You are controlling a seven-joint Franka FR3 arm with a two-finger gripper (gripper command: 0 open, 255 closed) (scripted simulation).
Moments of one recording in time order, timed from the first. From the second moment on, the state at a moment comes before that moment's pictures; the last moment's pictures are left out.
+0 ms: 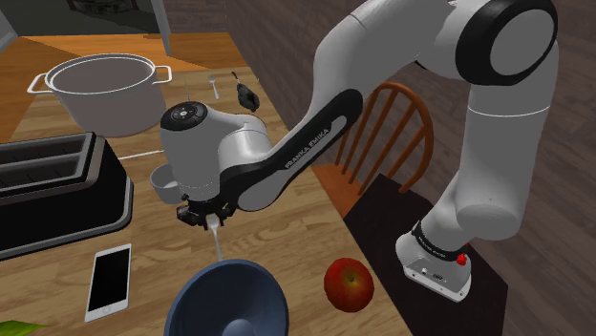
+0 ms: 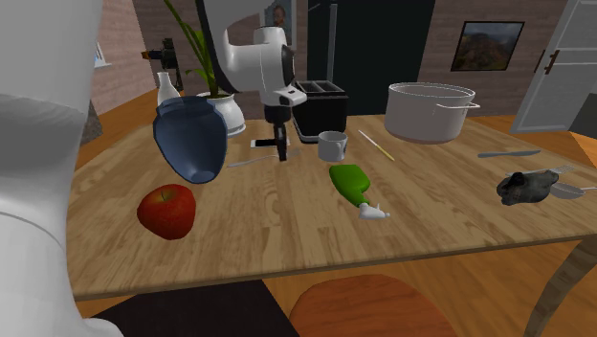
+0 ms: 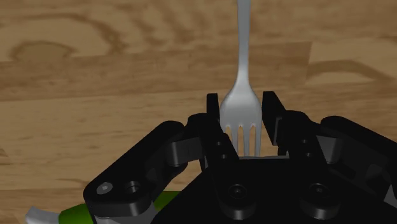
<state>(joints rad) 0.10 0.43 0.64 -1.97 -0.42 2.31 1.49</state>
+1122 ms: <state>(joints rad) 0.05 0.29 0.71 -1.90 -0.29 2.14 1.40</state>
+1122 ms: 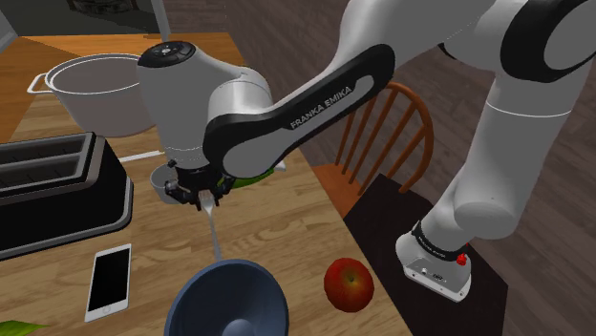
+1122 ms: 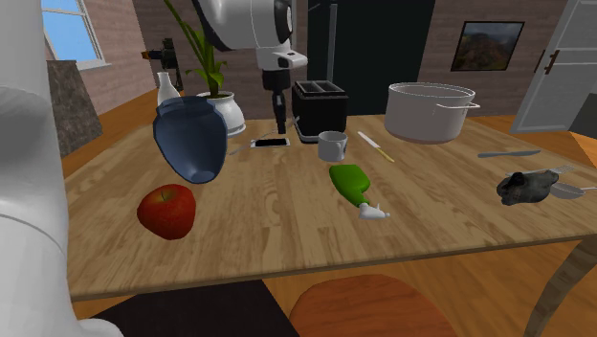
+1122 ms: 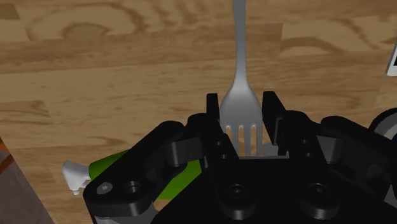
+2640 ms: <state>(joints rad) -0.25 0.24 0.58 -1.89 -0.20 2.14 0.92</state>
